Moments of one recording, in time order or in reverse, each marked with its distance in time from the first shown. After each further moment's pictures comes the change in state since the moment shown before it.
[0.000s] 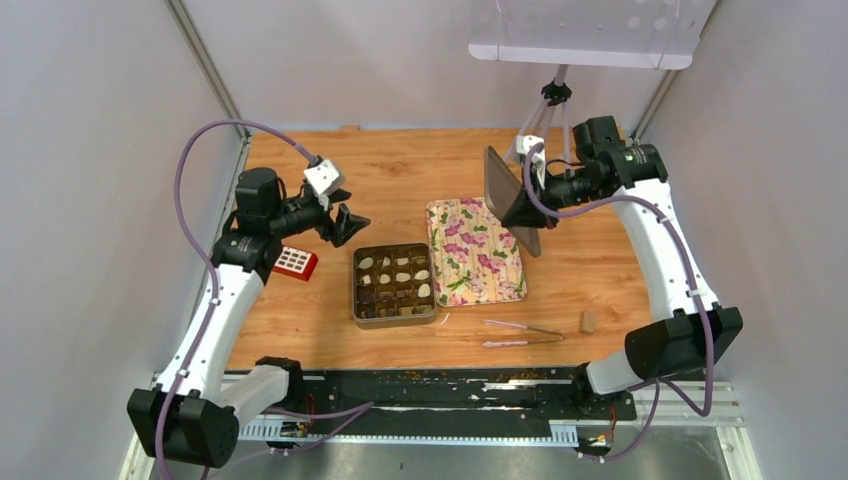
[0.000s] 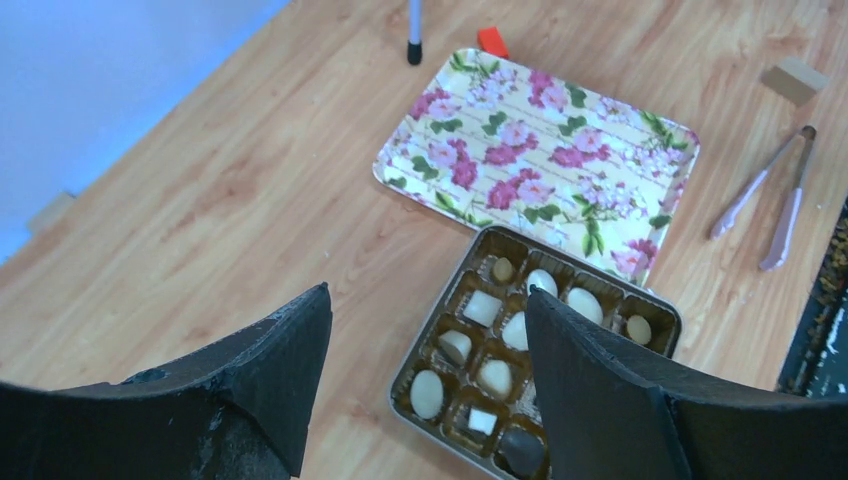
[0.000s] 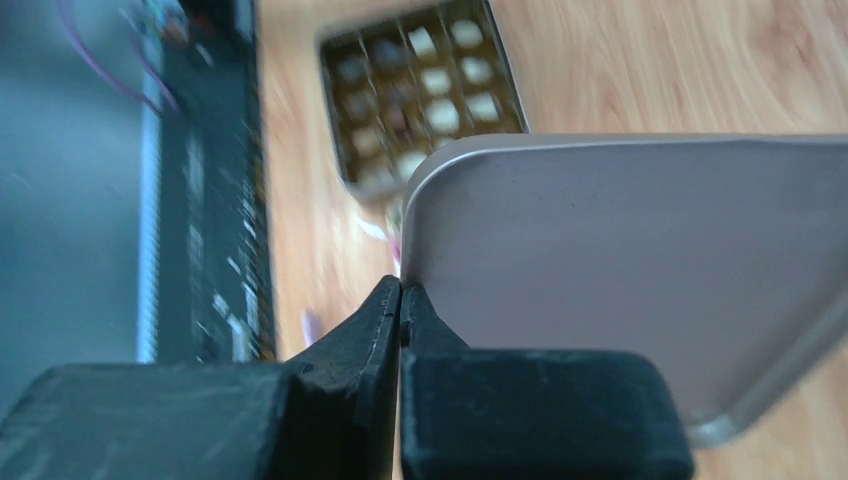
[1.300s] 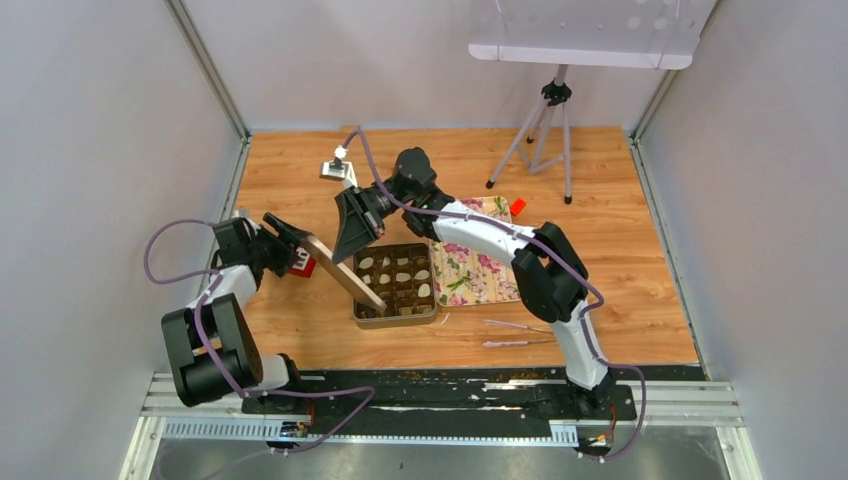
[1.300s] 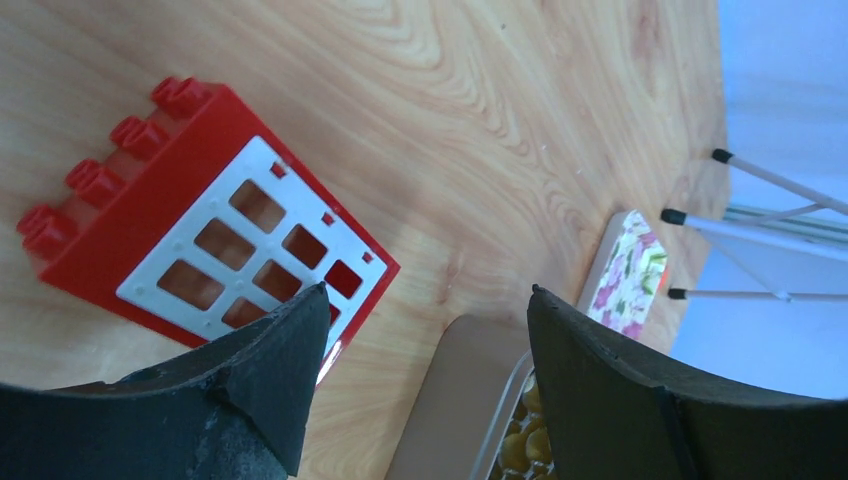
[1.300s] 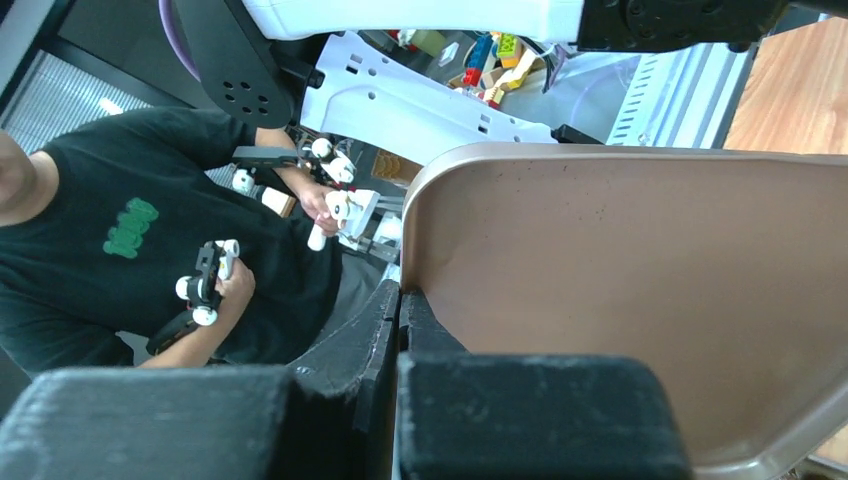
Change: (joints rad) left arm 0.486 0.279 -0.420 0.354 -0.274 -1.055; right arm 0.669 0.652 0.093 2.106 -0.478 2.311
